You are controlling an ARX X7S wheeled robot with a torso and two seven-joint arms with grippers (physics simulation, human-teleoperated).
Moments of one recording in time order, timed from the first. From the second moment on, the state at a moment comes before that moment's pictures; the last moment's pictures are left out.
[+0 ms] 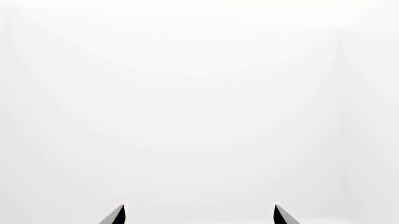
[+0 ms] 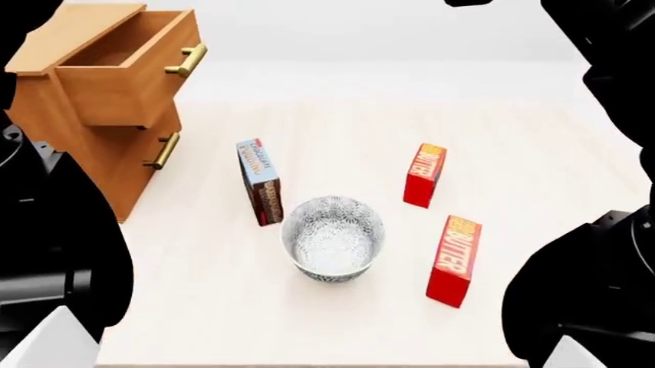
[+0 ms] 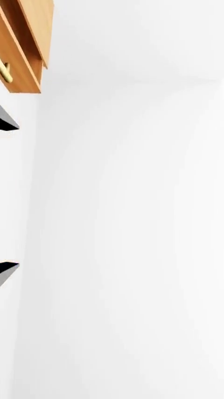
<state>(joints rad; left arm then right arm) -1.55 -0.12 0.00 0.08 -0.32 -1.21 -0.09 1.38 0.11 0.10 -0.48 0.22 1.54 -0.11</state>
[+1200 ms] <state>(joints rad) -1.95 -0.30 0.41 -0.20 -0.75 -1.51 -0.14 1.38 0.21 0.16 -0.51 0.70 1.56 0.21</state>
